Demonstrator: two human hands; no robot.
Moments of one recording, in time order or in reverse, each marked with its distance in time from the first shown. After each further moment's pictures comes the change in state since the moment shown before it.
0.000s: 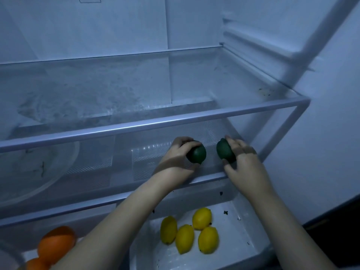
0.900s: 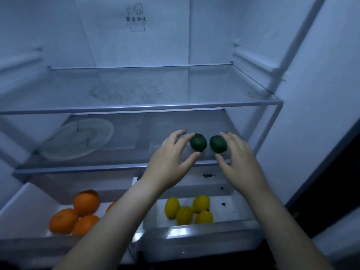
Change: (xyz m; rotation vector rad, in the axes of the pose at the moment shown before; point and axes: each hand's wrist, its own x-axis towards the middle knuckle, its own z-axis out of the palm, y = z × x) left_hand -0.092 0.088 -0.037 0.327 0.195 -0.018; right_hand -0.058 -0.038 -0.051 0.120 0.042 -0.286
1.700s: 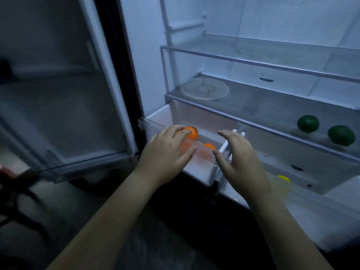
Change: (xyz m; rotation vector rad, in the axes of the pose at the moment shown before) left_hand -0.283 0.030 -0.126 0.533 0.230 -0.515; right_hand -0.136 -0.178 0.047 0.369 -0.289 -0.572
